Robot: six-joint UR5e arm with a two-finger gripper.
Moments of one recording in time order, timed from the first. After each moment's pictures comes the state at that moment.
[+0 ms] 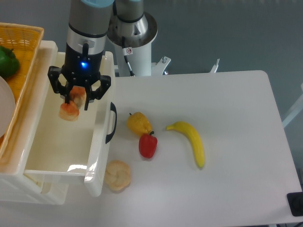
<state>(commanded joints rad) 2.24 -1.64 -1.53 -1.28 1.22 0.12</state>
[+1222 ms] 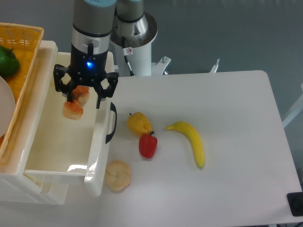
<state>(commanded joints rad) 2.25 -1.62 -1.55 -1.29 1.26 0.11</state>
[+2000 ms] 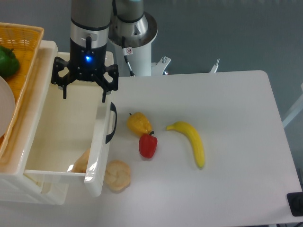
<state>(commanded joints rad) 2.24 -1.61 -1.56 -1.27 1.30 0.14</state>
